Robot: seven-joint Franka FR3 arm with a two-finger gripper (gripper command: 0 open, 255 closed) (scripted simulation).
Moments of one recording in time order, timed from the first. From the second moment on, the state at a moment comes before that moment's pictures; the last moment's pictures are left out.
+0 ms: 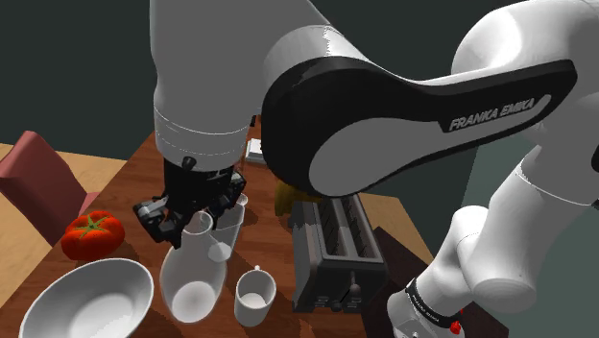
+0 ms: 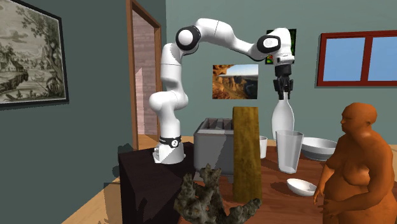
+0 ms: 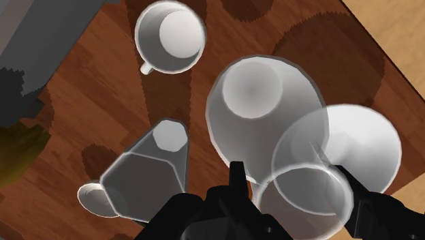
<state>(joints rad) 0.44 0.08 0.54 -1.78 -0.15 1.92 0.98</state>
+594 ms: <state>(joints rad) 0.44 0.10 0.54 -1.88 -0.17 2.04 1.00</state>
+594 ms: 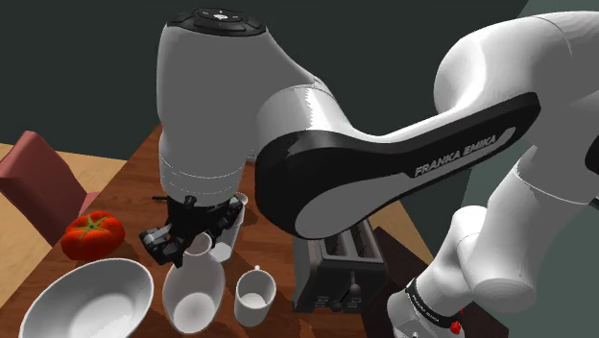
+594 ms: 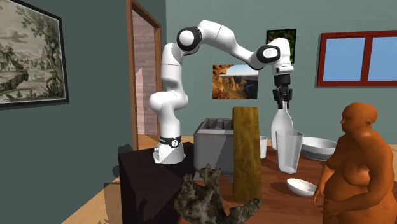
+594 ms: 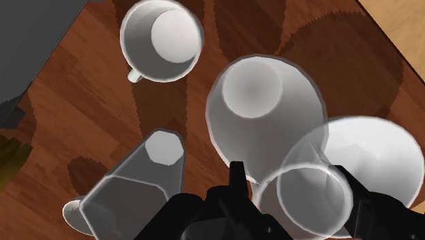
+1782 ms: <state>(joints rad) 0.44 0.13 0.54 -1.94 -0.19 2.12 1.02</state>
